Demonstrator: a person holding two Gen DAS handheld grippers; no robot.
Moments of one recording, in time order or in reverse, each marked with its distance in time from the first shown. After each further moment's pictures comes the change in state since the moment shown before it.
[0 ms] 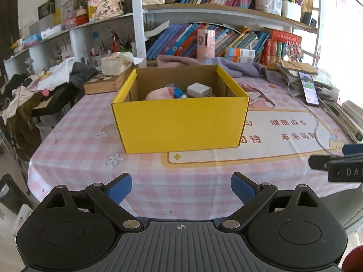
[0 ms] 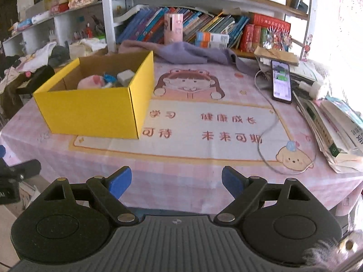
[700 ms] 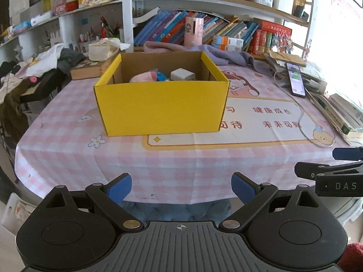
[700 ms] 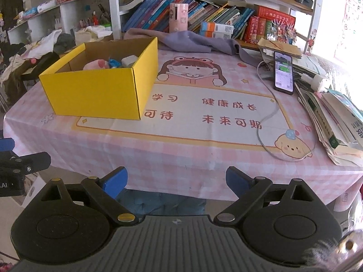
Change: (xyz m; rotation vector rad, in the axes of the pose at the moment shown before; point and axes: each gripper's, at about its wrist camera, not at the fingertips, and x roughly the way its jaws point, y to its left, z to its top) left arm -0.003 -0.019 -0.009 -0.001 0.080 -0.075; right arm -0.011 -0.005 -0.018 -0.025 0.047 0.012
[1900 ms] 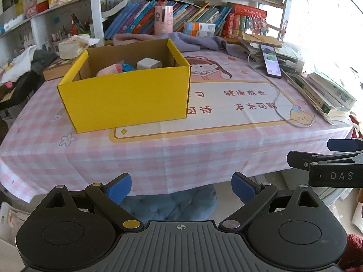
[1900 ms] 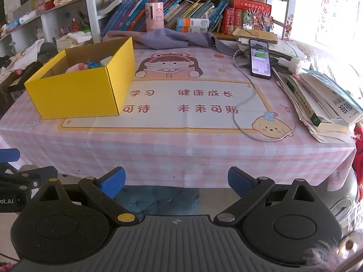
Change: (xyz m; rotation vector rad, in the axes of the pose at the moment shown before) left arm 0.004 -0.033 -0.002 0.079 0.060 -0.088; right arm -0.015 -0.029 -0.018 0.091 0.004 -0.050
